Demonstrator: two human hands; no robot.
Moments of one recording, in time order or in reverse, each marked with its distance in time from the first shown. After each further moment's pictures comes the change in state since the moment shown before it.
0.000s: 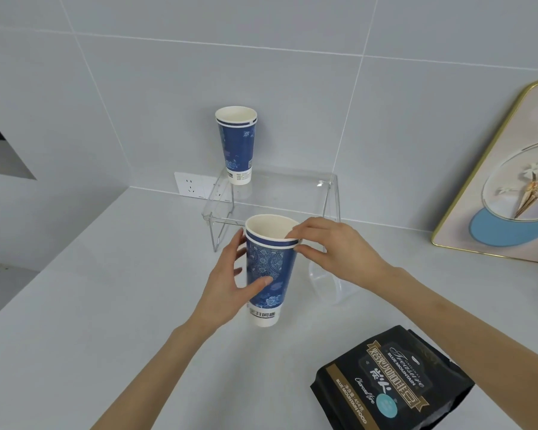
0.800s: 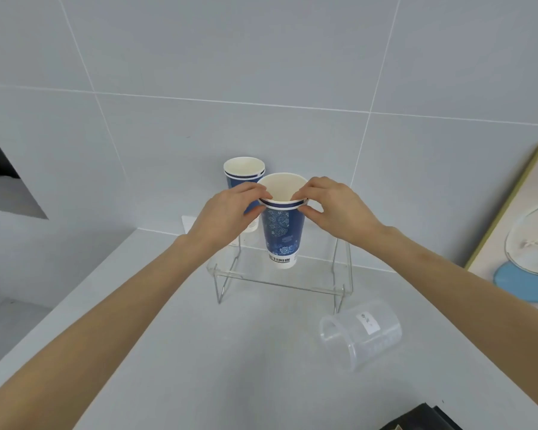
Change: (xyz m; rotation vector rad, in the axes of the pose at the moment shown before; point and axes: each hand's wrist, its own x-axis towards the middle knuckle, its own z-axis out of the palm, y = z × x) left_hand 0.154 0.091 -0.065 0.707 0.108 0.481; right_hand 0.125 0.047 -0.054 -0.151 0.091 0.087
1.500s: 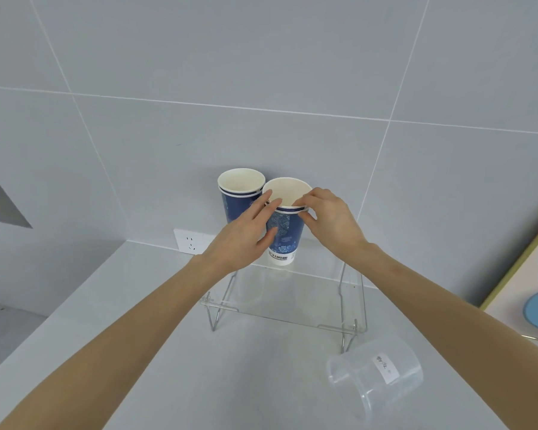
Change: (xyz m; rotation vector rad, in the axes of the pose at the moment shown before) left_hand 0.039 -0.032 0.057 -0.029 -0.177 -0.044; right_hand 0.055 0.037 0.050 0.107 0.041 0.198
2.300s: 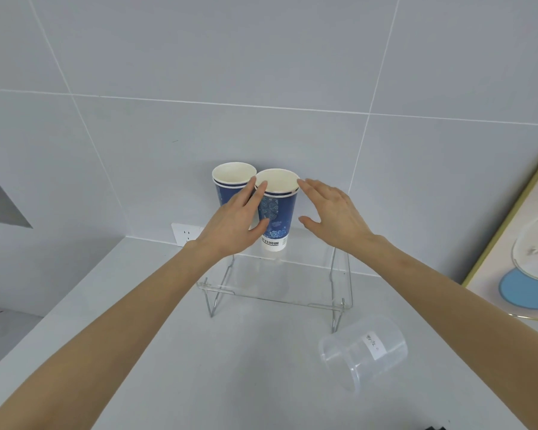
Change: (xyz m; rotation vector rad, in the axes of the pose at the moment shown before) left_hand -0.012 0.014 -0.012 0.111 0.000 -0.032; right_hand -0.035 0.009 -0.021 -0.232 -0.103 -0.041
